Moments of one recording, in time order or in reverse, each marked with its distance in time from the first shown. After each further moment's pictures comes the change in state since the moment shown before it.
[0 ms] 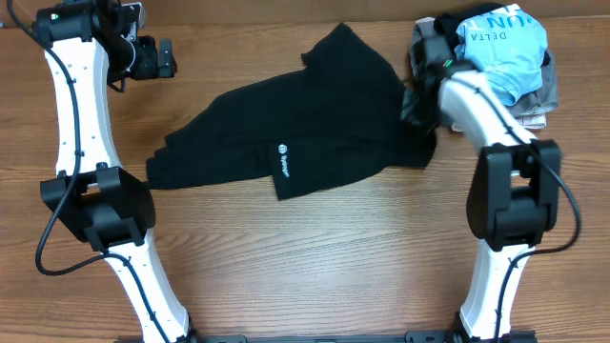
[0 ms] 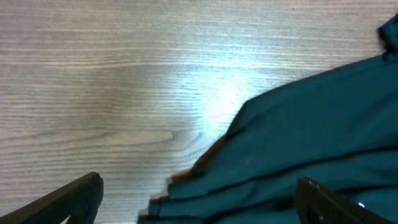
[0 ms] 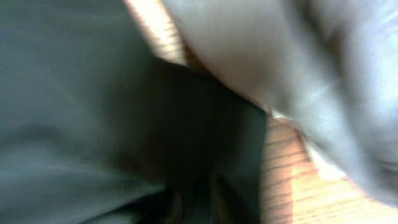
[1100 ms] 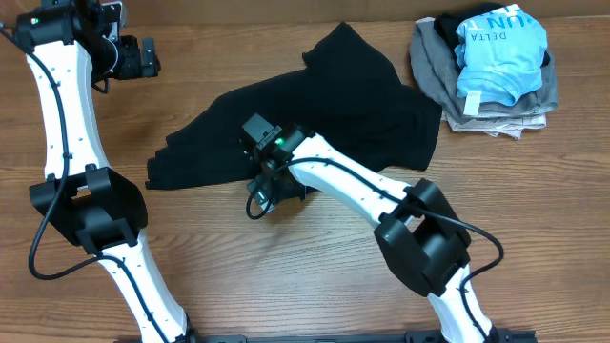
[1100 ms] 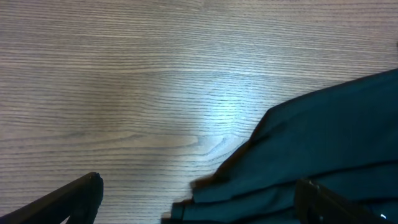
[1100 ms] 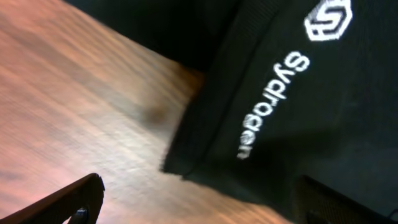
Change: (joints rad) left arm 0.058 0.000 0.000 0.025 0.000 0.026; right arm 0.708 0.010 -0.039 -0.062 -0.043 -0.113
